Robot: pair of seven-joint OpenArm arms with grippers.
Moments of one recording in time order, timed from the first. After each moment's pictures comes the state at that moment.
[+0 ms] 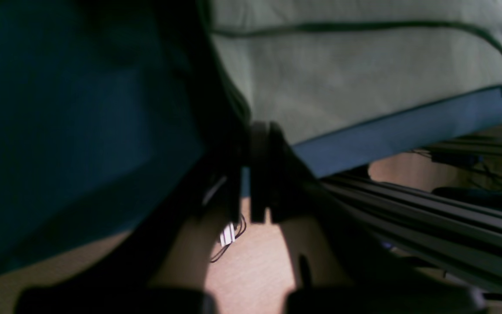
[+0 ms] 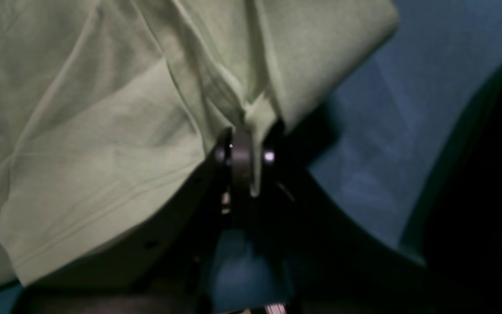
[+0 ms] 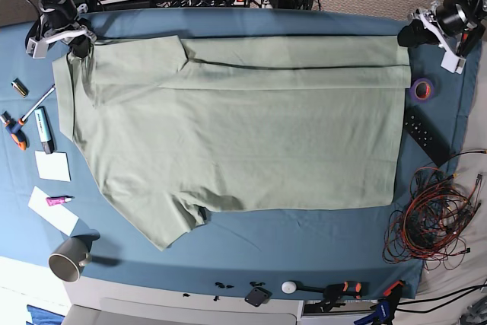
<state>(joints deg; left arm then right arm) 32.0 -26.6 -26.3 89.6 -63.3 -35.1 56.4 -24.6 7.5 51.7 94.1 41.6 28.4 -50.4</state>
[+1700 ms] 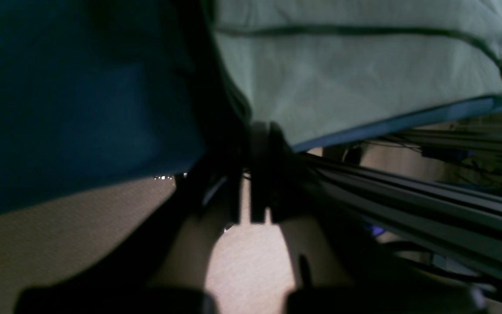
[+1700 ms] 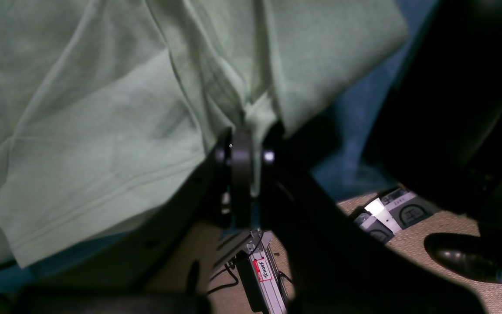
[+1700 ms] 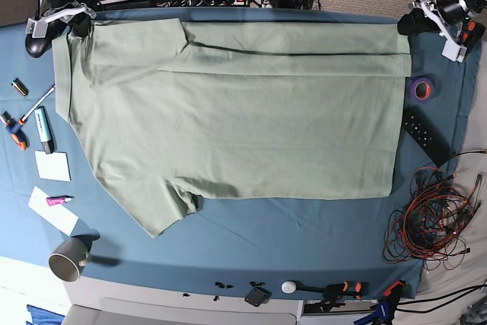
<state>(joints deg) 35.9 -26.8 -26.6 90.0 -64.4 -34.1 55.7 -32.9 7.8 51.7 94.9 45.1 29.4 -48.6</state>
